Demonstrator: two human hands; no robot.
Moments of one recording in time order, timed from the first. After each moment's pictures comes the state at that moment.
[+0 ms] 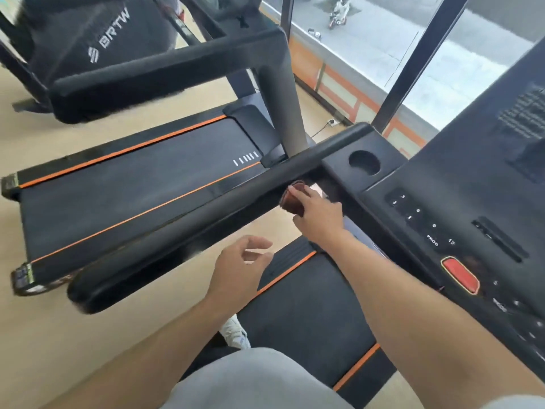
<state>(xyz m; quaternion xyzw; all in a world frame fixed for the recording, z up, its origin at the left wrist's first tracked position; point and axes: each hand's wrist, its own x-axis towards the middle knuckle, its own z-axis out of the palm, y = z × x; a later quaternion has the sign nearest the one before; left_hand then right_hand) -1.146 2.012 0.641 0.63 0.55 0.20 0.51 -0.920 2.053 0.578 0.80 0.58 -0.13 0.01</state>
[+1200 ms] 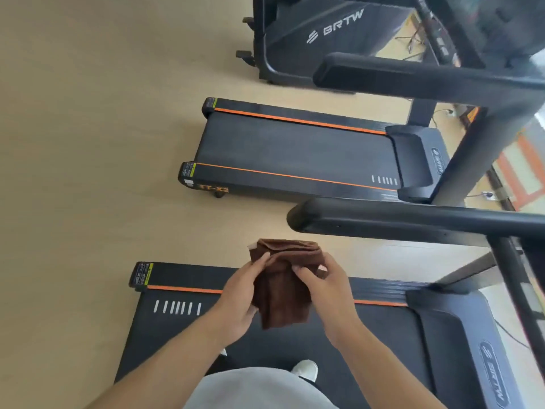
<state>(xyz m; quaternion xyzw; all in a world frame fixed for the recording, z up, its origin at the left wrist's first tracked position) -1.476 1.897 0.605 0.08 0.57 0.43 0.70 -1.321 1.924 0.613 0.62 0.44 -0.57 -0.31</state>
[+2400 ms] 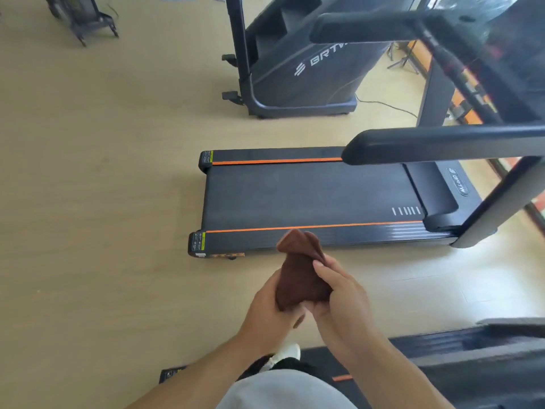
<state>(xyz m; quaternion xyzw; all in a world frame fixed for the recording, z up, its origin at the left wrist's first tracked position) -1.677 2.204 0.609 0.44 0.57 0.37 0.59 -1.557 2.224 0.693 0.53 0.13 -0.69 -0.46</state>
